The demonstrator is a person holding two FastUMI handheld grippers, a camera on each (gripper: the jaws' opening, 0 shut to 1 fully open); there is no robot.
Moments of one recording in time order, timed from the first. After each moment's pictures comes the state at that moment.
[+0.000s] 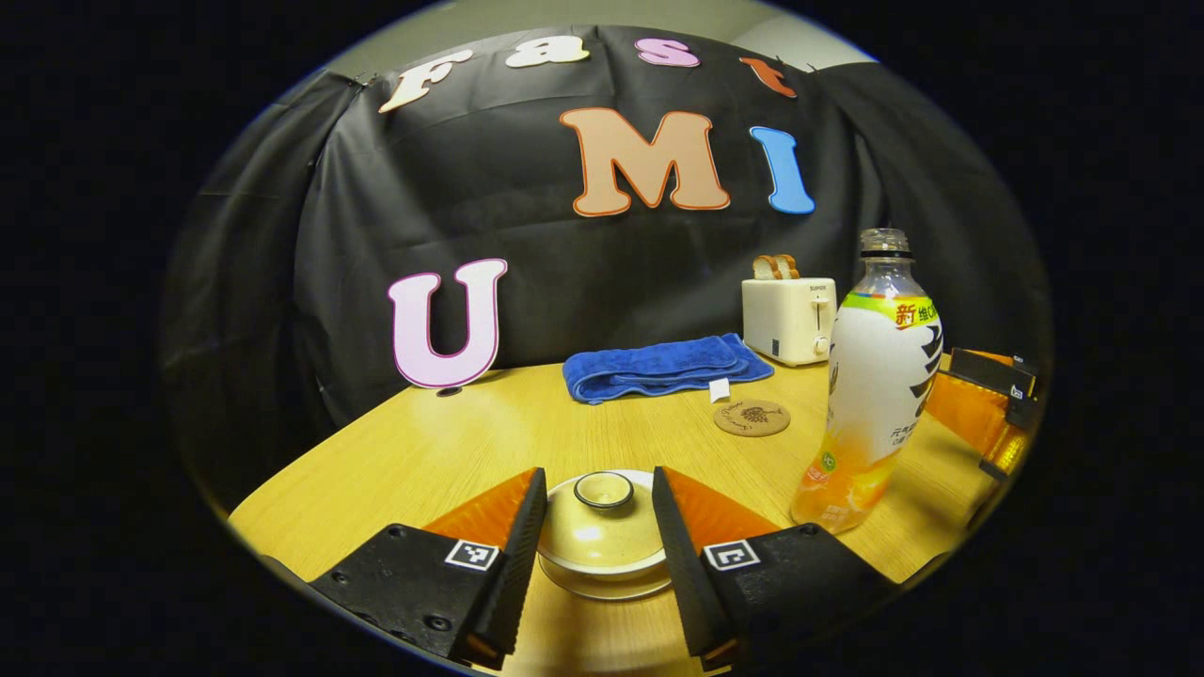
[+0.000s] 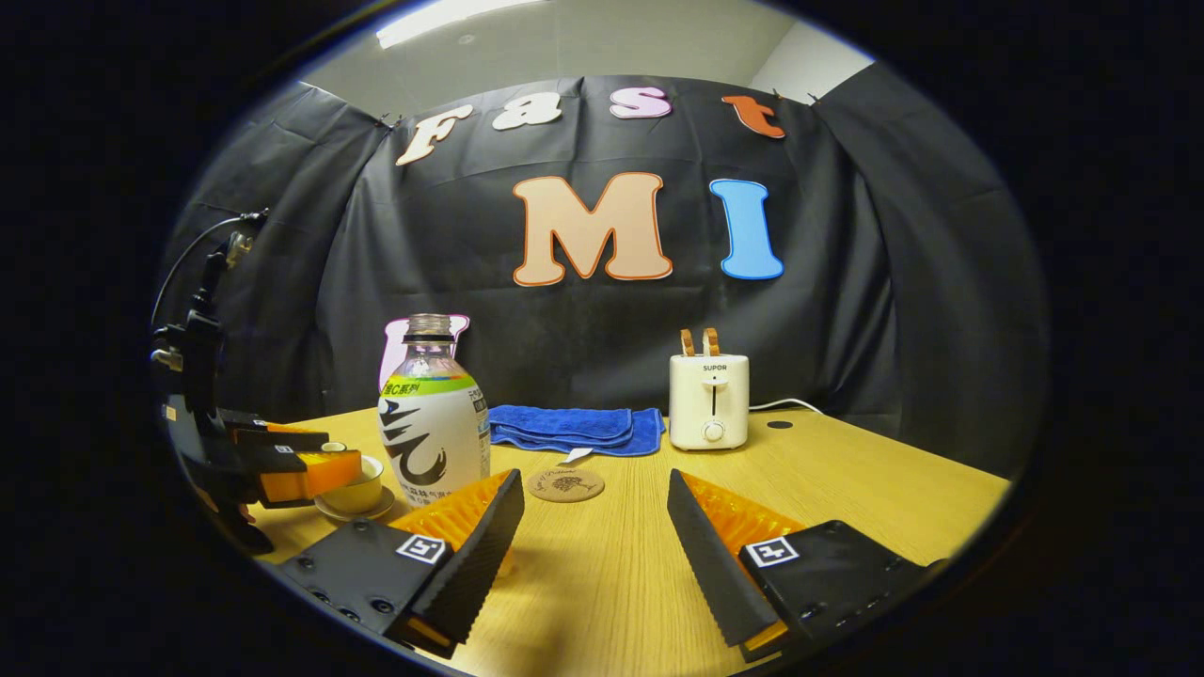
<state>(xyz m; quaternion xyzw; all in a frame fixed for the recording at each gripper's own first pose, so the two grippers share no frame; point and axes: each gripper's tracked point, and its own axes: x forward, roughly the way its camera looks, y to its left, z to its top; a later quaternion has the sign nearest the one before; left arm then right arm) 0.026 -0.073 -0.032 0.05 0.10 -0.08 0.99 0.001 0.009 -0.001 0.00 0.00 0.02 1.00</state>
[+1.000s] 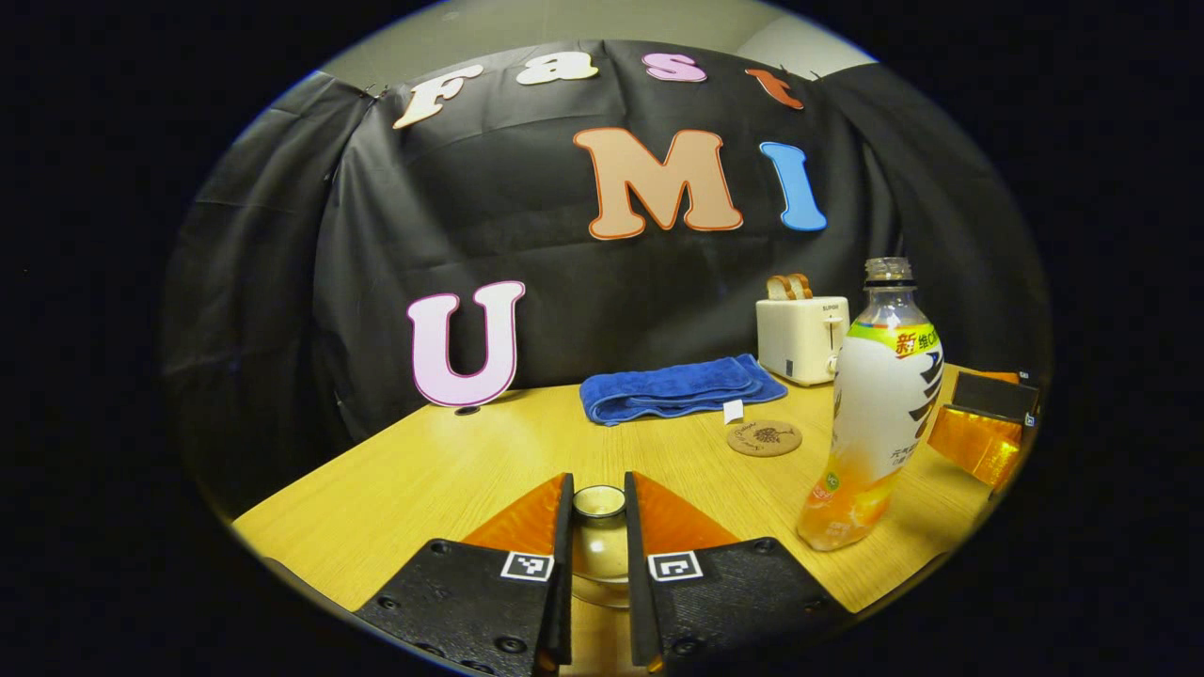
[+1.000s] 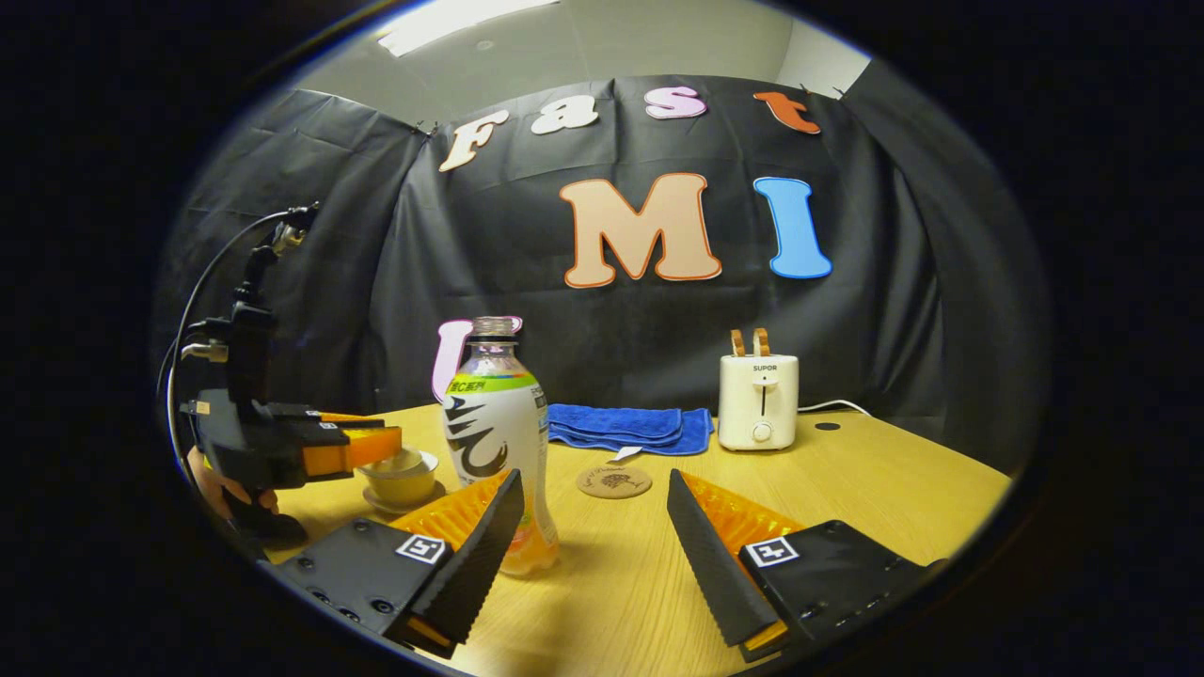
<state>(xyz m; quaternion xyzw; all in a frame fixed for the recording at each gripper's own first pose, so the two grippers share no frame) 0.023 -0.065 -0.012 0.05 0.06 -0.06 1.00 -0.015 0.040 0.000 0.01 0.00 0.12 0.99</state>
